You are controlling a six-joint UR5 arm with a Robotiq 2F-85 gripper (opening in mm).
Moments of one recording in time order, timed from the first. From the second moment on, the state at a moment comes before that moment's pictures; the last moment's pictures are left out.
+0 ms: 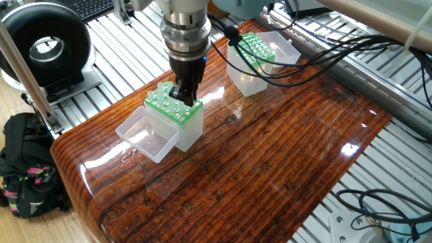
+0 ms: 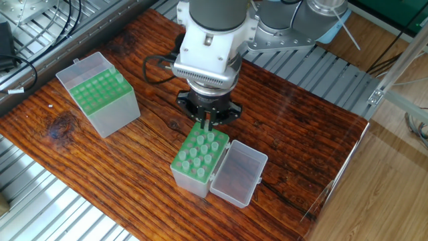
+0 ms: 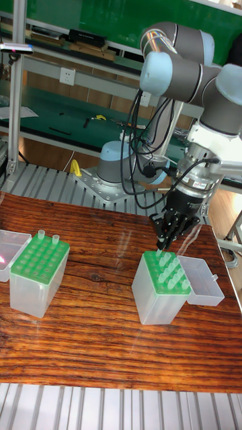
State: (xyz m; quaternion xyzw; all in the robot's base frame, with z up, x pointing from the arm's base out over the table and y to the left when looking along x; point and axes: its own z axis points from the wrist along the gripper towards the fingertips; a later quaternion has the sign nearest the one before) arm 0.520 0.125 0.168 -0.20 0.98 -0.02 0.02
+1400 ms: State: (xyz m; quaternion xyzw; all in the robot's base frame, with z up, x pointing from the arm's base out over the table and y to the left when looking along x) arm 0.525 0.125 0.257 -0.21 0.98 -0.02 0.02
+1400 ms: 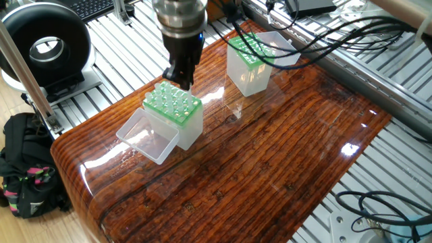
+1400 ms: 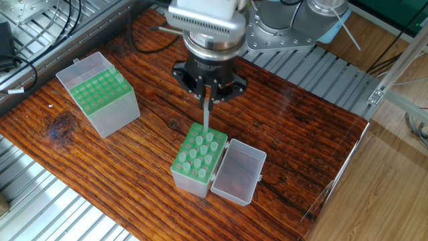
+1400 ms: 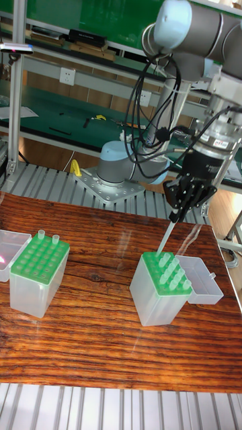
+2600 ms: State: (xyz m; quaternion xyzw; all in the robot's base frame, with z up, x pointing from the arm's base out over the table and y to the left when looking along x) arm 0.533 0.060 0.301 -0.24 0.97 -0.02 0.04
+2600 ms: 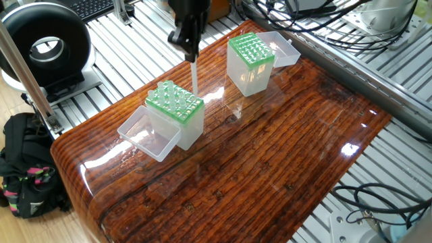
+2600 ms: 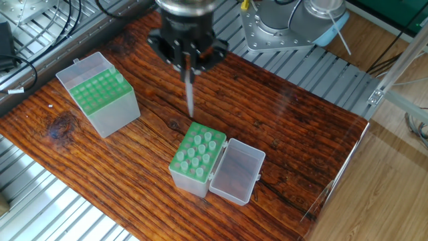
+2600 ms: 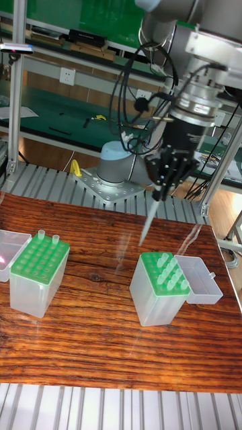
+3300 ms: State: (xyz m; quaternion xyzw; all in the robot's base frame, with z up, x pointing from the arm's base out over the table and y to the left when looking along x) arm 0.546 0.005 0.289 -0.30 0.95 -0.05 0.05
